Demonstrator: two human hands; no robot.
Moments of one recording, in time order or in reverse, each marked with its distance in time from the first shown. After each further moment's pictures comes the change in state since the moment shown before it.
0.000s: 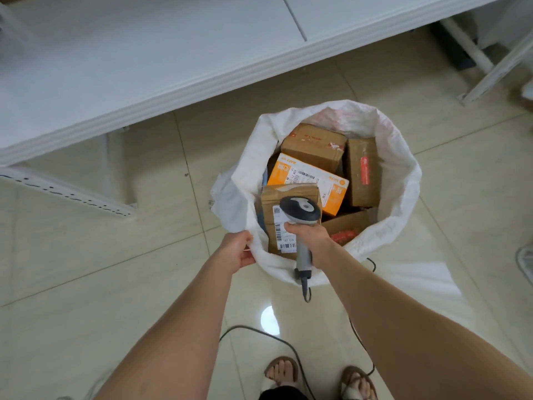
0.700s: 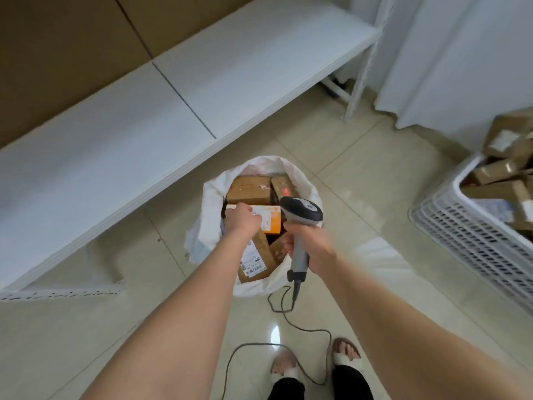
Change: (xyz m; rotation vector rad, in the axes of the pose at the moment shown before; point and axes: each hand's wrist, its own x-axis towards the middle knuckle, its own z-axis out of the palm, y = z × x) left_hand -0.219 0.128 0.113 1.008 0.129 0.600; right_hand -0.220 -0.053 -0.132 0.561 0.082 -0.139
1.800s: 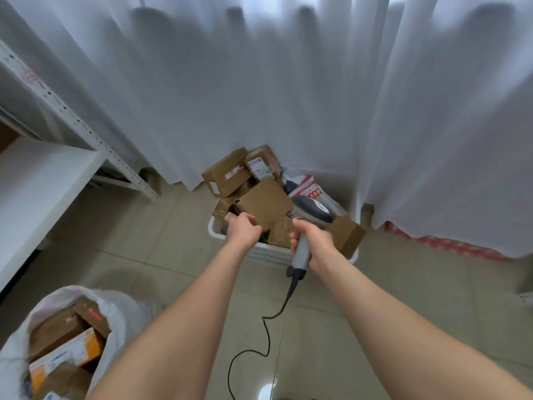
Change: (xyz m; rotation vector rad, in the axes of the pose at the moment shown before) left_hand -0.383 0.468 0.379 0.272 -0.282 0.580; right_hand -0.195 -0.082 -0.656 0.735 0.417 -0.134
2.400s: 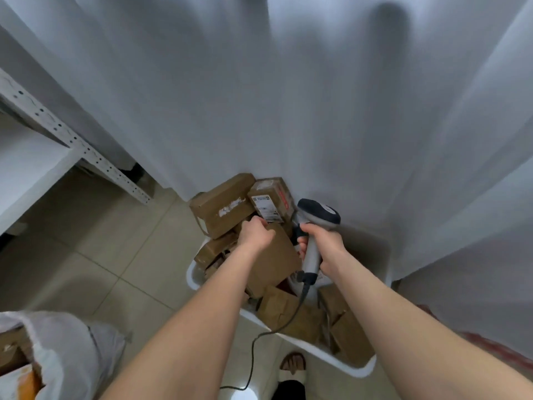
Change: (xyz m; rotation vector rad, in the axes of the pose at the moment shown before) left_hand 0.266 0.096 0.036 -0.061 -0.036 -0.100; right_hand 0.256 -0.158 0.079 -0.292 -0.054 0.038
